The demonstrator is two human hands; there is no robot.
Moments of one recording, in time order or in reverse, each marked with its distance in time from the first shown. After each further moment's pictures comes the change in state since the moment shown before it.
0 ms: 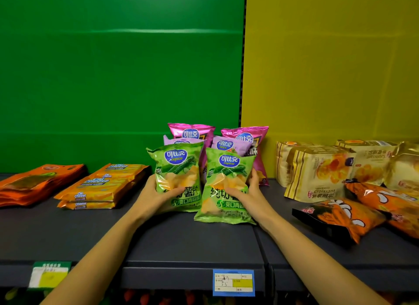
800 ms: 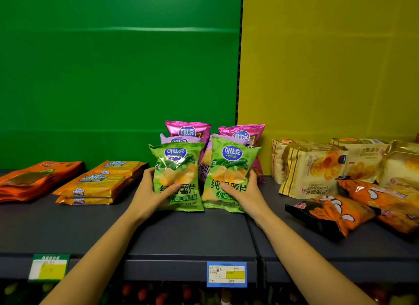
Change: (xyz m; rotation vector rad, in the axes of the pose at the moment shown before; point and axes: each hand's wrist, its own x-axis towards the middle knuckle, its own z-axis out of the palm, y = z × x) left_hand -0.014 0.000 -0.002 0.232 0.075 0.033; right_hand 0.000 0.009 -0.005 -0.087 0.076 -0.005
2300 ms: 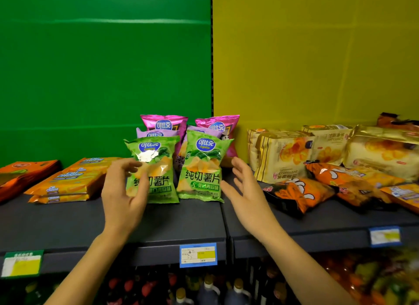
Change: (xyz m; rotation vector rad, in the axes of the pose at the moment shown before) left_hand -0.058 0.055 0.024 0.172 0.428 0.591; right_hand -0.100 -0.055 -0.033 -0.087 0.047 -0.199
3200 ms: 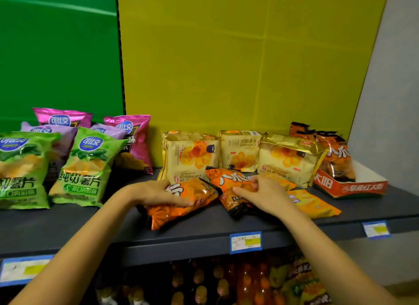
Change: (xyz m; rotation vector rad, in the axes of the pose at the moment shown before) left_hand 0.002 0.143 0.239 0.249 -1.321 -0.550; right_hand 0.022 0.082 -0.297 -0.896 -0.025 0.331
